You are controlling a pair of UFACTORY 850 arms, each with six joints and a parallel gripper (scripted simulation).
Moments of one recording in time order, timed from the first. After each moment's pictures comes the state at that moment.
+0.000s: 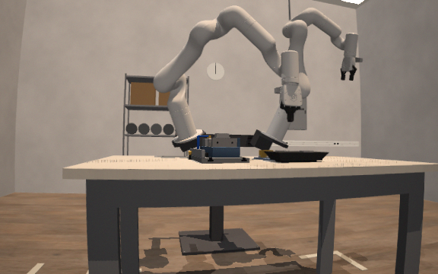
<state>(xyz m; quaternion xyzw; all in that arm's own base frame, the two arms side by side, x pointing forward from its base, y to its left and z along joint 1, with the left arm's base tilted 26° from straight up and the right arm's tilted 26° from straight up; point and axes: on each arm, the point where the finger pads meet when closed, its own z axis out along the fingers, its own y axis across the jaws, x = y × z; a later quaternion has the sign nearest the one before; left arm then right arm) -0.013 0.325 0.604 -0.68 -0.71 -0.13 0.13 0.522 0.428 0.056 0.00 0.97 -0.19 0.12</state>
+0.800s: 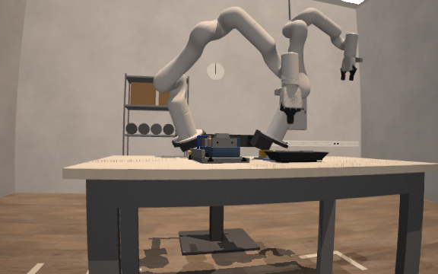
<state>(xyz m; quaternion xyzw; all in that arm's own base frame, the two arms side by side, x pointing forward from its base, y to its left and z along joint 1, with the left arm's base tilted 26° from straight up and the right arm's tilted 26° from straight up) -0.013 0.325 0.604 -0.68 -0.71 -0.13 0.13 0.524 0.424 0.047 0.00 0.97 -0.19 0.12</state>
